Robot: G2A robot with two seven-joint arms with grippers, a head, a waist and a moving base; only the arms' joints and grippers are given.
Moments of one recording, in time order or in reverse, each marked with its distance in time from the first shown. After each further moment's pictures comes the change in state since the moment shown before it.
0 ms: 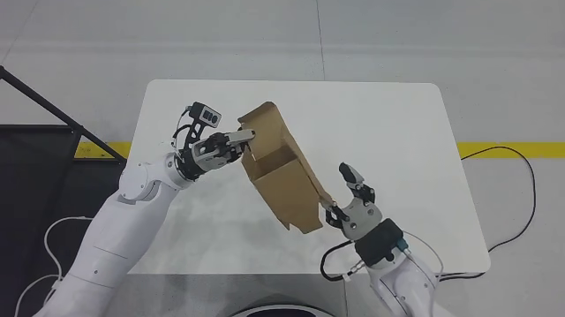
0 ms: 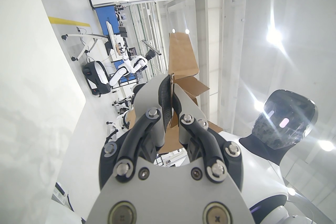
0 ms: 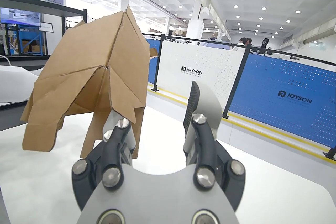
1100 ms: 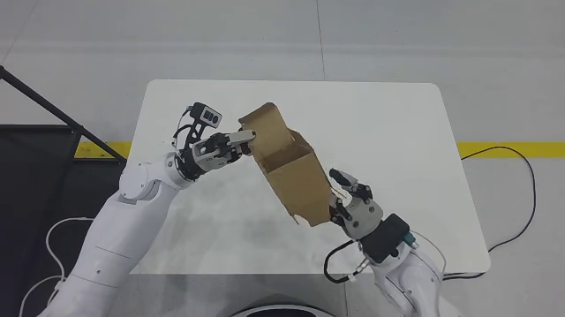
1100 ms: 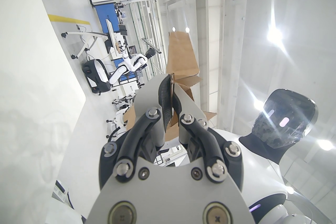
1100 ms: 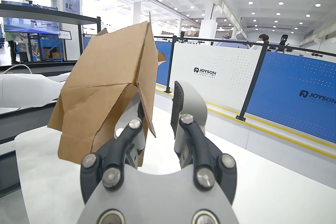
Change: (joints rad) left arm 0.004 -0.023 -0.027 0.009 0.019 0.018 -0.028; right arm 0.015 0.000 0.028 0.008 0.055 -0.114 0.000
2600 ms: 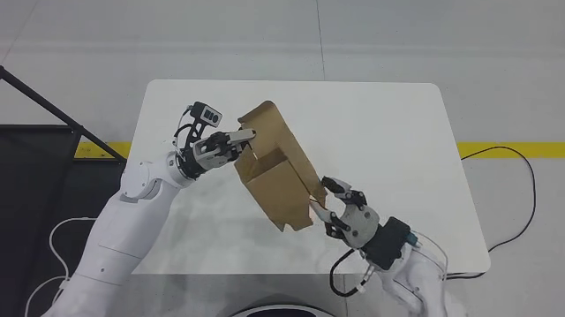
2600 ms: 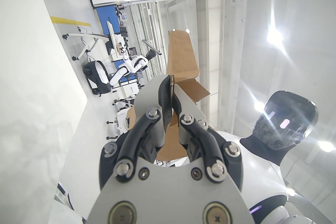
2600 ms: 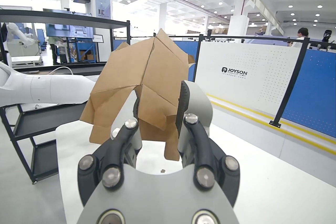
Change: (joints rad) left arm -0.006 -0.027 -0.021 0.025 0.024 0.007 -0.011; right arm 0.005 0.009 0.037 -0.005 0.058 -0.233 0.043
